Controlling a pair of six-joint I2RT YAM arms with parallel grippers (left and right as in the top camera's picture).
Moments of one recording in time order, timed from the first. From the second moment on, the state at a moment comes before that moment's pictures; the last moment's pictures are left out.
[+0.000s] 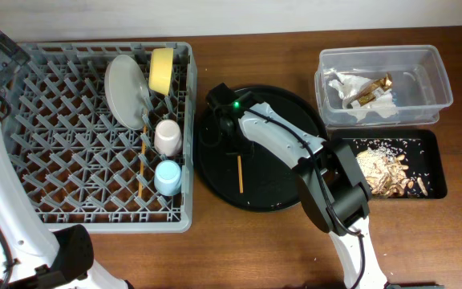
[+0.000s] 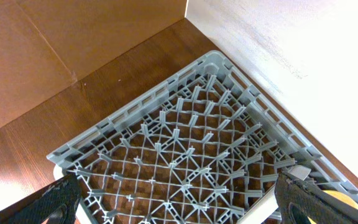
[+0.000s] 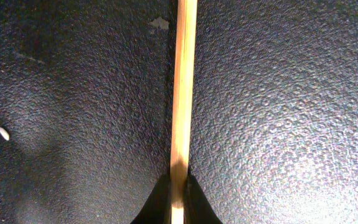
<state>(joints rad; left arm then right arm) 0.24 1.83 2.59 -1.56 -0.39 -0.51 0.59 2.28 1.78 -0.97 0.03 0.54</state>
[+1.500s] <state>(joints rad) 0.24 1.83 2.59 -1.56 -0.39 -0.51 0.51 1.80 2.21 -1.69 0.30 -0.01</state>
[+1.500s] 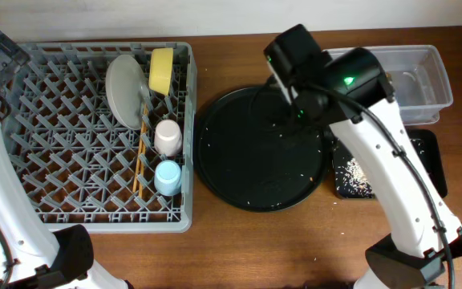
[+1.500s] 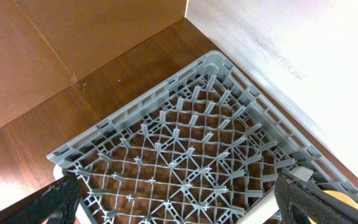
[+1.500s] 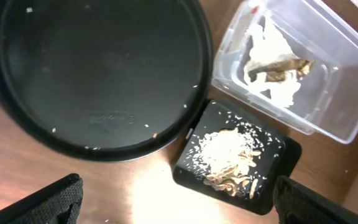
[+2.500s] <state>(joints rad) 0.24 1.83 2.59 -1.57 -0.39 -0.51 0.14 0.02 0.01 -0.07 -0.01 -0.10</state>
